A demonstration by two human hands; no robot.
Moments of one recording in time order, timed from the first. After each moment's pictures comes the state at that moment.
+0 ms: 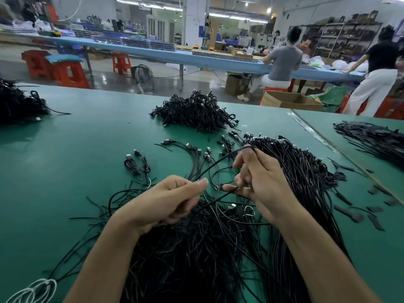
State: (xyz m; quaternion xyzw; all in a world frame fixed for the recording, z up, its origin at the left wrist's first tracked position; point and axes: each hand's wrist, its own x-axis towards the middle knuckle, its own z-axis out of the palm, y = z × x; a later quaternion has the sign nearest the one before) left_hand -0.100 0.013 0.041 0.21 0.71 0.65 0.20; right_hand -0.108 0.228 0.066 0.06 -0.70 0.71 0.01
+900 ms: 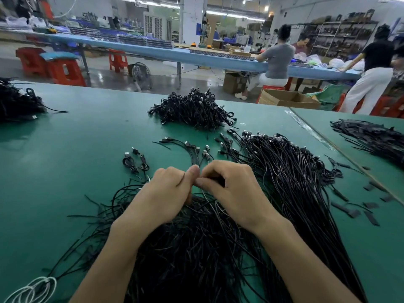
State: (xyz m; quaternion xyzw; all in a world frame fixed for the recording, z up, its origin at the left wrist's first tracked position) left_hand -0.104 0.024 0.039 0.11 0.90 0.41 -0.08; right_hand -0.096 0.198 0.057 0.25 -0.88 0.39 0.13
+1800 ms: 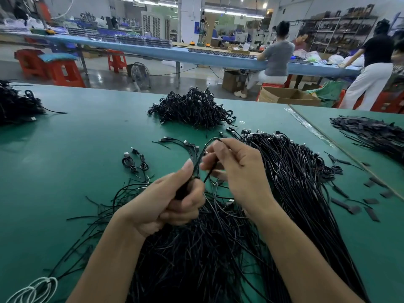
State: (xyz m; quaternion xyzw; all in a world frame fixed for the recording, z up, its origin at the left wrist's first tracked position) left_hand -0.092 0.019 0.044 0.26 0.50 0.77 0.30; right_hand -0.102 0.194 0.069 0.15 -0.74 0.64 0.11
